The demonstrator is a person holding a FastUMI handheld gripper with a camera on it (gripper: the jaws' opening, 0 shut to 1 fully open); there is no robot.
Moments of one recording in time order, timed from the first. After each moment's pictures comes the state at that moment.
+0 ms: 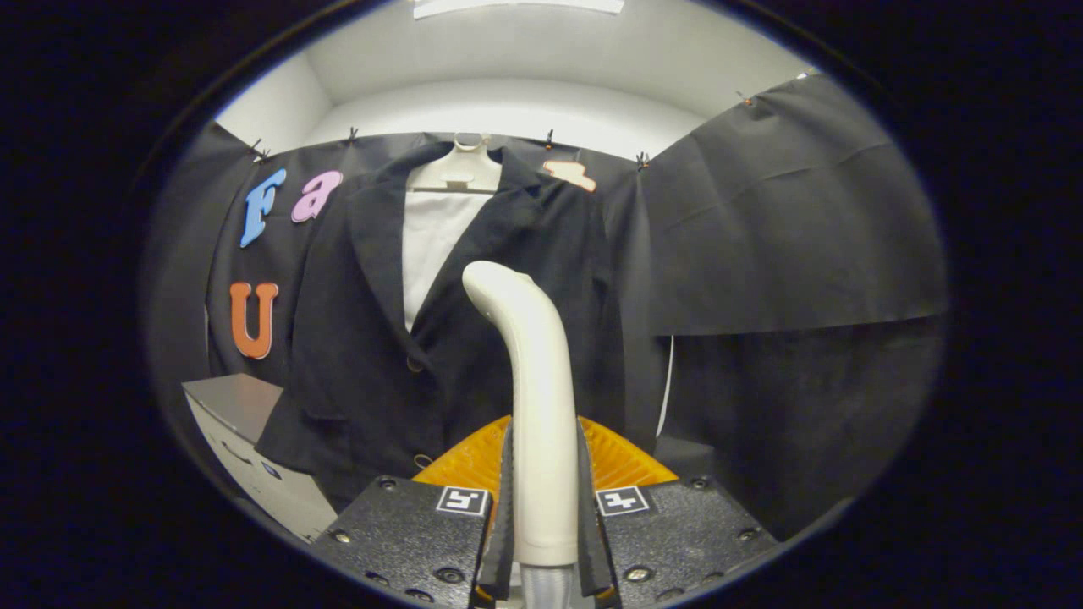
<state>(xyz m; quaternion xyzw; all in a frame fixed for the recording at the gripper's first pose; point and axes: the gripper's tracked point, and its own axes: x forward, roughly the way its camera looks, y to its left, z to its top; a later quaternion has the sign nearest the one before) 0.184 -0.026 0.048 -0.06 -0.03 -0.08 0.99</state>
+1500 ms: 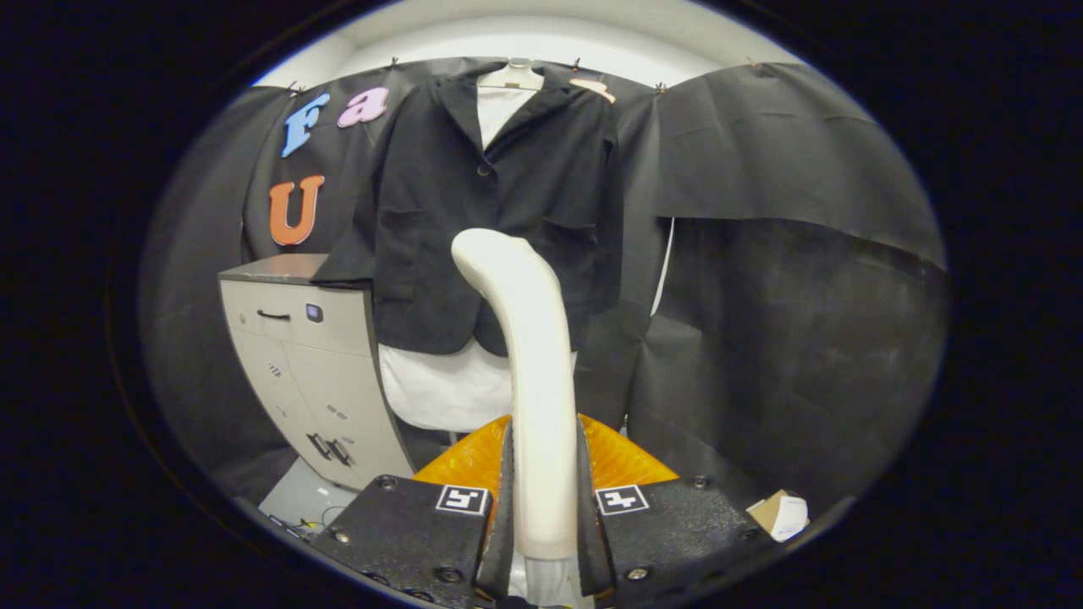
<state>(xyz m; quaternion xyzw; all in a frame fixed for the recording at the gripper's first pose) -0.021 -0.011 -0.124 -0.08 0.14 -0.08 0.98</state>
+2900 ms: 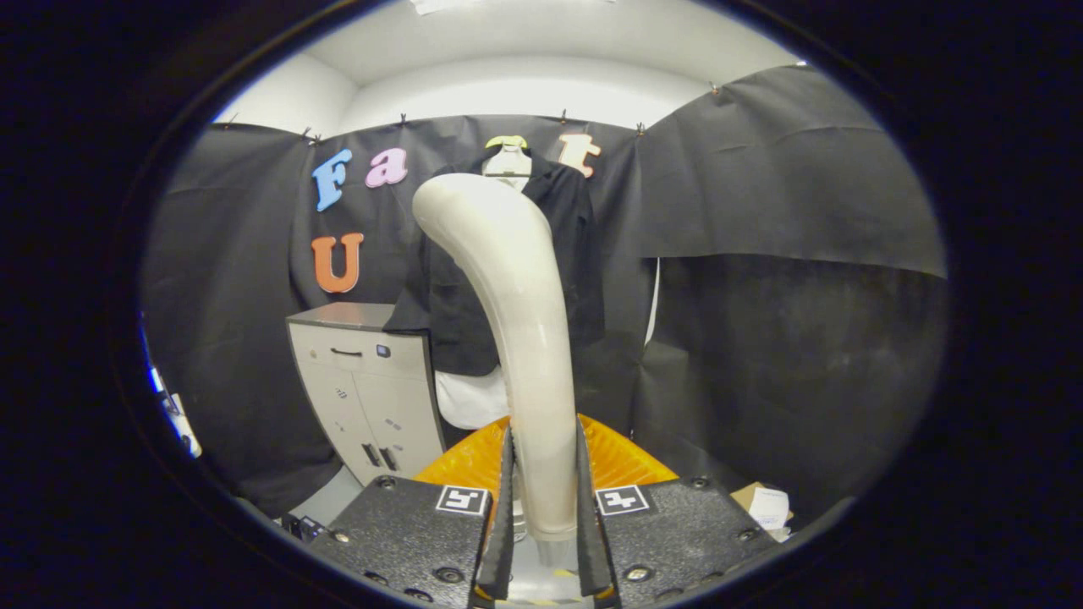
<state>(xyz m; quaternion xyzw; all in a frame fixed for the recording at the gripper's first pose) -0.191 -0.024 -0.058 -0.05 0.08 -0.02 0.99</state>
